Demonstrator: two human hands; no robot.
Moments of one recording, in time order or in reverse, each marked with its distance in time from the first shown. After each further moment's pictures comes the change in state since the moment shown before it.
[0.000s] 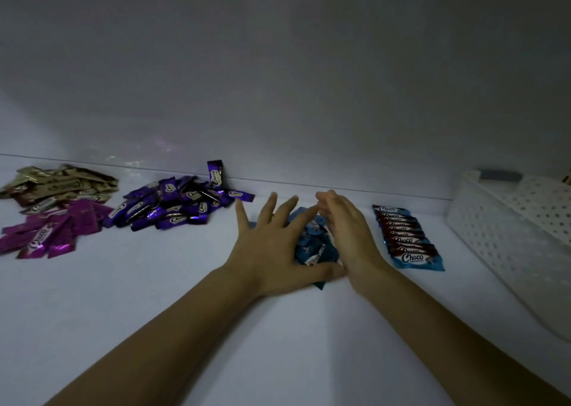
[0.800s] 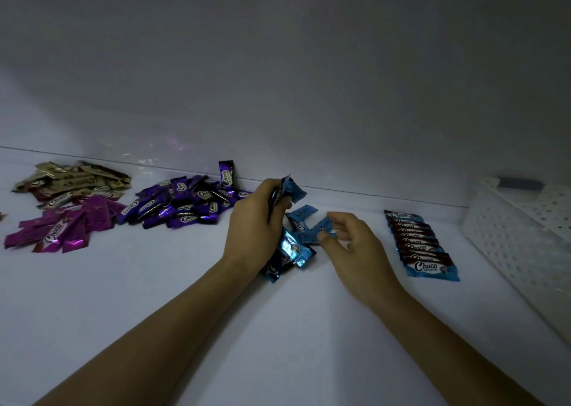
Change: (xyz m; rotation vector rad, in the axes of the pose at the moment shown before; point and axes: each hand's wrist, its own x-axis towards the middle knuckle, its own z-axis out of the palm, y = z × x) left_hand 0.009 -0.019 -0.012 -0.644 0.568 -0.153; right_hand -0.009 0.024 -0.010 -0.533 0.039 -0.237
